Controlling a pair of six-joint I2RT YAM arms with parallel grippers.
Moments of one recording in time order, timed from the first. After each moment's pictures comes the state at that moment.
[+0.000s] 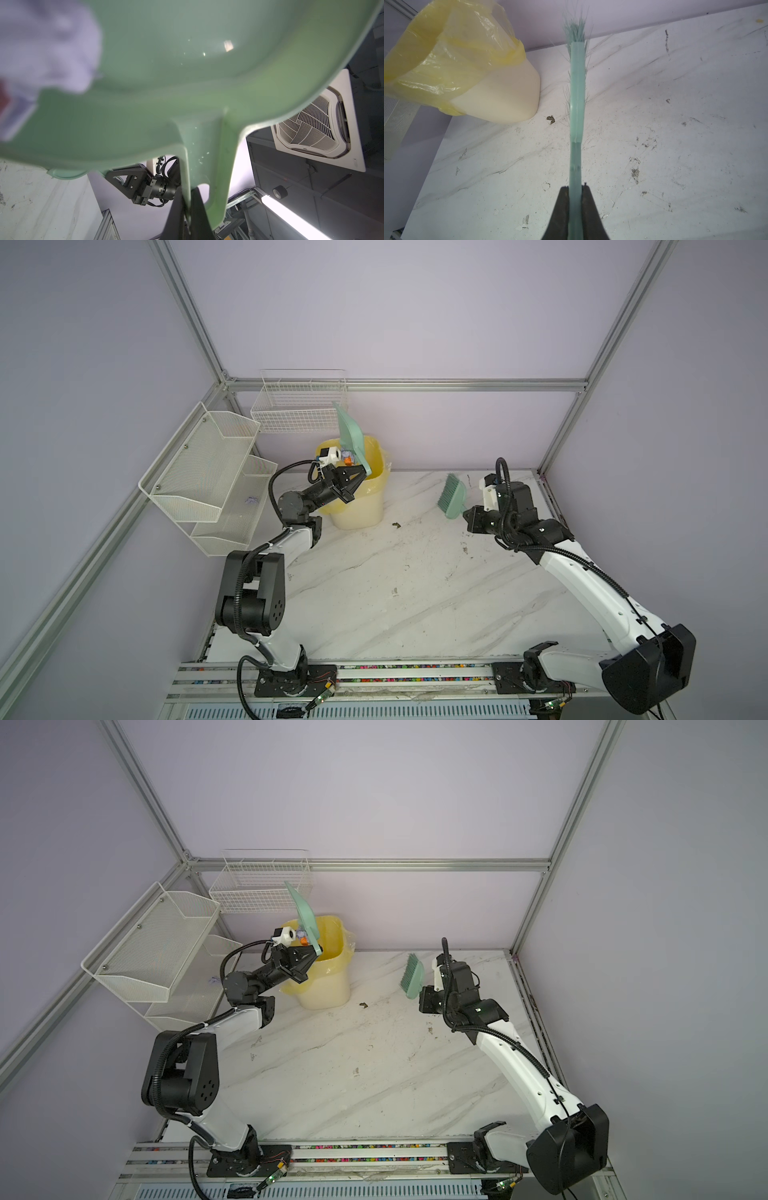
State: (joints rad) left arm -0.08 1.69 1.04 1.42 1.00 -2.04; right arm 0.39 1.25 1.16 -0.55 -0.10 0.42
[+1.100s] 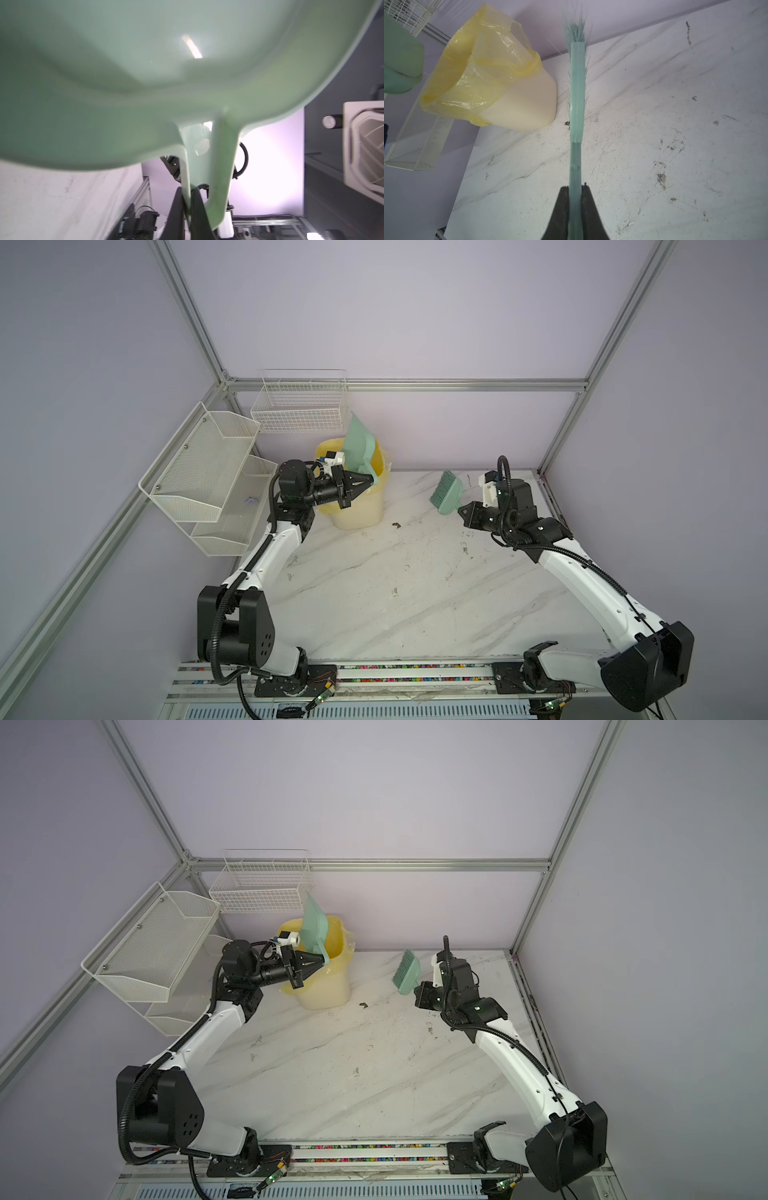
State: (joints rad) left arm -0.10 1.48 1.22 0.21 1.07 -1.37; right arm 0.39 1.27 1.17 -0.49 -0.18 0.53
